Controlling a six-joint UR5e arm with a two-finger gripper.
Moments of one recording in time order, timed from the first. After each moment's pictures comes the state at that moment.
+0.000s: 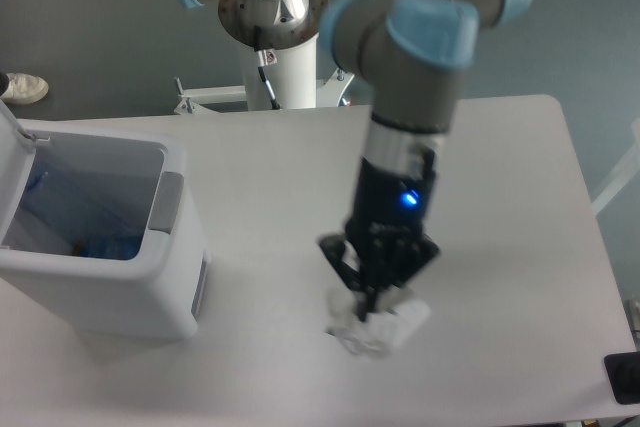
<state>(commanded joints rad) 2.41 -1.83 -1.39 -0.90 1.07 0.08</state>
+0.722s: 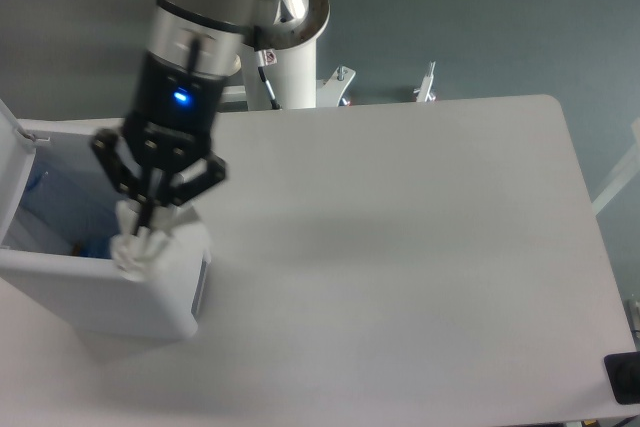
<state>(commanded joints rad) 2.17 -1.67 -1.55 -0.90 1.07 0.08</state>
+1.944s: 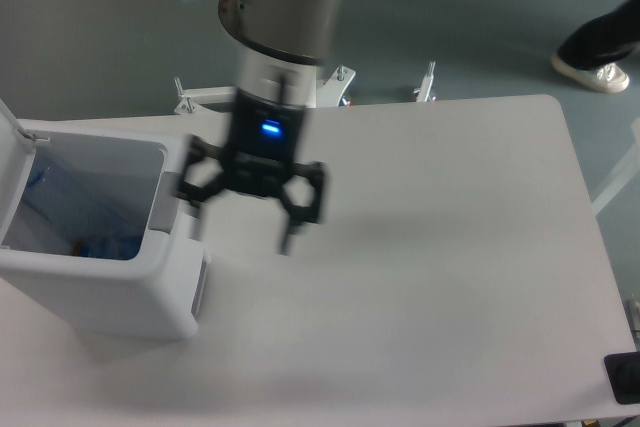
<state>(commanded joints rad) 2.54 -1.84 -1.52 -0.88 1.08 0.33</state>
